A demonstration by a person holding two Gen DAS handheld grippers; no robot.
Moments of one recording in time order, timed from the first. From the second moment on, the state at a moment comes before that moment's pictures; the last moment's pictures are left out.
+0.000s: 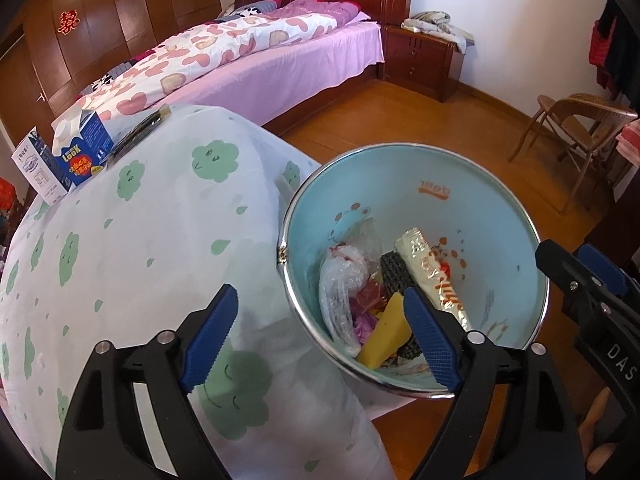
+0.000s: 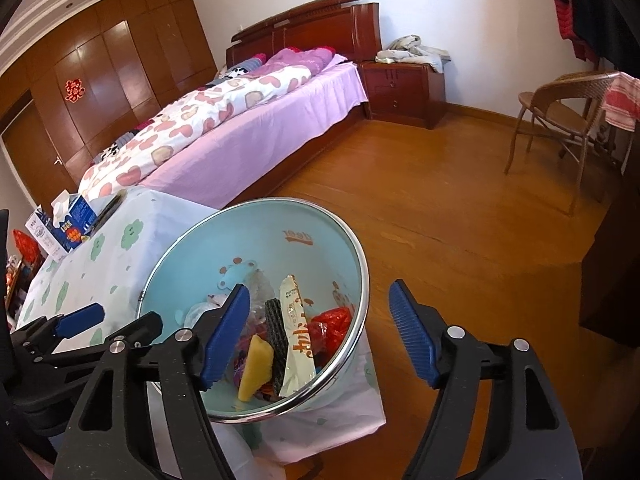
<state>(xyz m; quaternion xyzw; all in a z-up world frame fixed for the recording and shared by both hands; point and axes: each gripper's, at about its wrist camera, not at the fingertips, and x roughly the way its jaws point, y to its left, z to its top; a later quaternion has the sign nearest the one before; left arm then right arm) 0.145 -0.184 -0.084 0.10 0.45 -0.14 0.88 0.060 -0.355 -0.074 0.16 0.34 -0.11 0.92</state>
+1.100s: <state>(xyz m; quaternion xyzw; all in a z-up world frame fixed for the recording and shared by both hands) 0.070 -0.124 -0.057 0.10 0.42 -0.14 0.89 0.002 -0.302 -0.052 0.15 0.35 -0.09 0.92</state>
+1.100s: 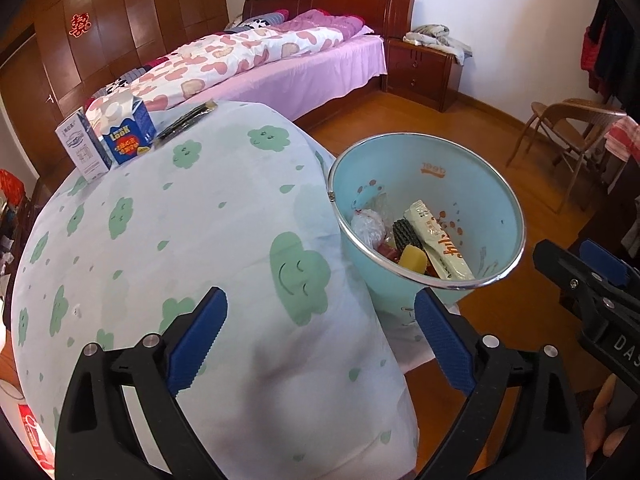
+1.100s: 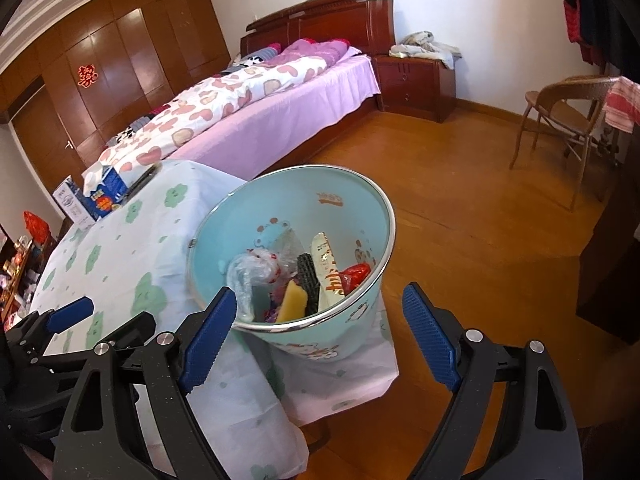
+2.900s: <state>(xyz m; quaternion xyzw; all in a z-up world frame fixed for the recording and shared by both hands) -0.008 -0.091 0.047 0.06 0.20 -0.13 0.97 -0.080 -0.276 0.034 0.12 0.15 -0.13 0.97</state>
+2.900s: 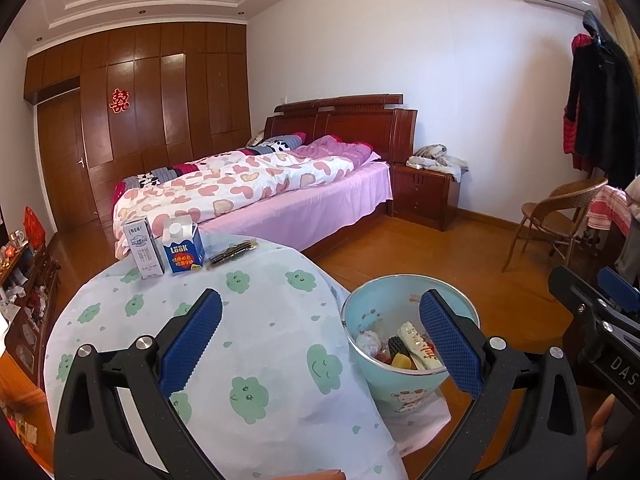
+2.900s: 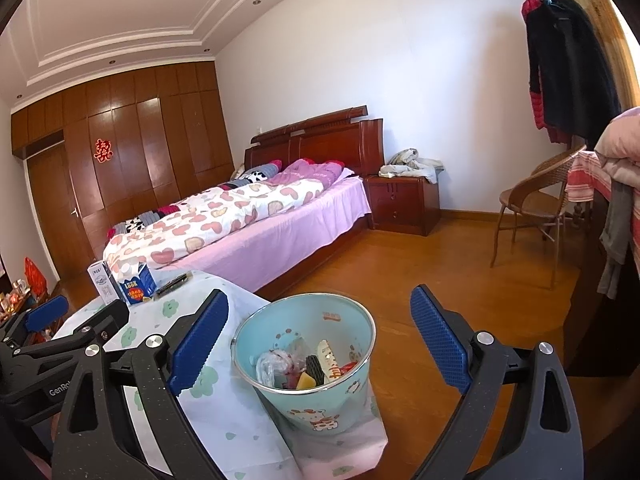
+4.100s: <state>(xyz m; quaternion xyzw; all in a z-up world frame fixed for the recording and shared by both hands) -0.010 -0.090 0.052 0.06 0.19 -0.13 0.97 -0.083 -0.278 0.033 0.12 0.15 -0.13 0.97</state>
